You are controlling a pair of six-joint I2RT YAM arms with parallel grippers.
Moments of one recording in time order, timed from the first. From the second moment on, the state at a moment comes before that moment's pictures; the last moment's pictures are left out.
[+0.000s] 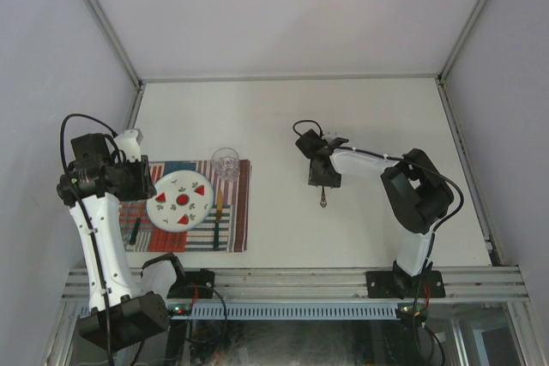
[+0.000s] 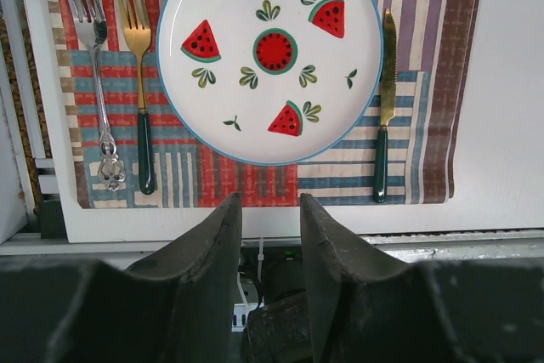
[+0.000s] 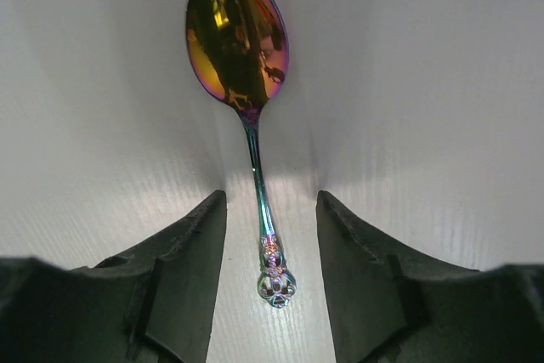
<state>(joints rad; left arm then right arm) 0.38 0.95 1.19 -1.26 0.25 0.25 0.67 1.84 1.18 -0.67 0.34 0.76</state>
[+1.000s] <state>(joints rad) 0.38 0.94 1.19 -1.24 0.24 0.20 0.77 1.87 1.18 -0.55 0.31 0.73</state>
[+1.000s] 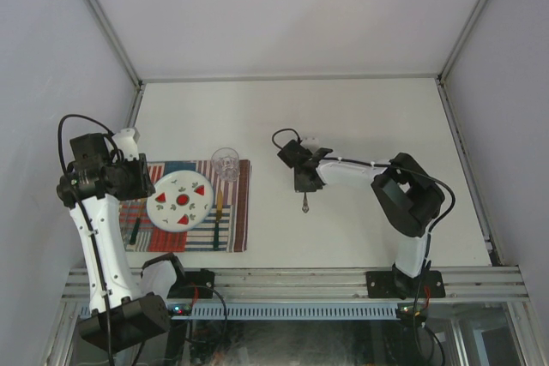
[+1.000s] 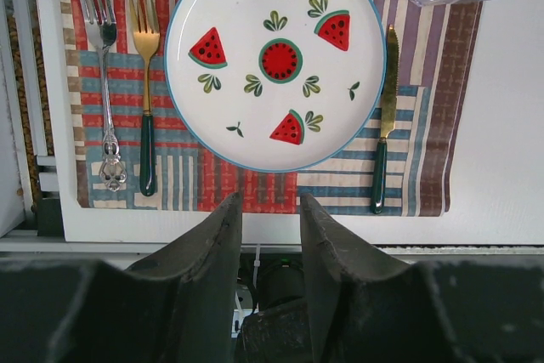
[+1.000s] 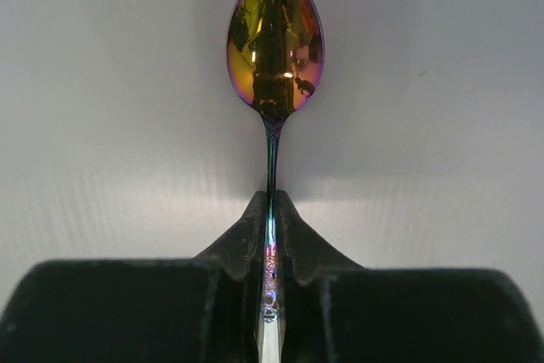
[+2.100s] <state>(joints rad) 0.38 0.93 1.19 -1.24 0.25 0.22 1.14 2.14 1.69 -0.89 0.30 1.01</state>
